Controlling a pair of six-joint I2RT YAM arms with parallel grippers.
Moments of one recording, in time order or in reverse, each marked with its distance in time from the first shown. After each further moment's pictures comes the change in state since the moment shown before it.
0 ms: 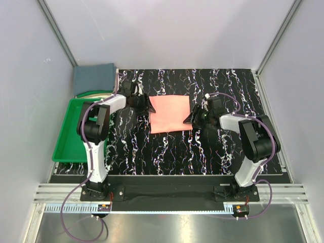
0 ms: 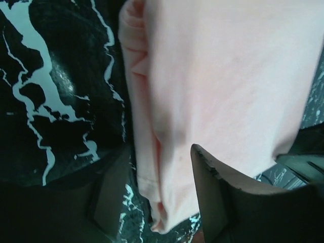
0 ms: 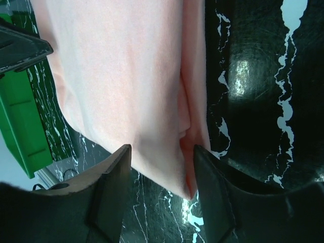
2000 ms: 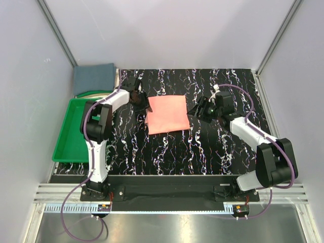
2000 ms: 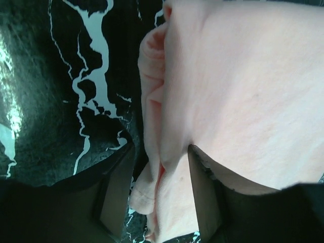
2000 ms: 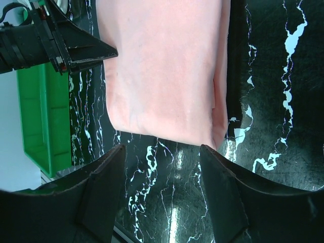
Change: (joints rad) left arm -0.034 0.051 0.158 -0.224 -0.230 -0.048; right arm 0.000 -0.336 -0.008 -0.145 0.084 -0.014
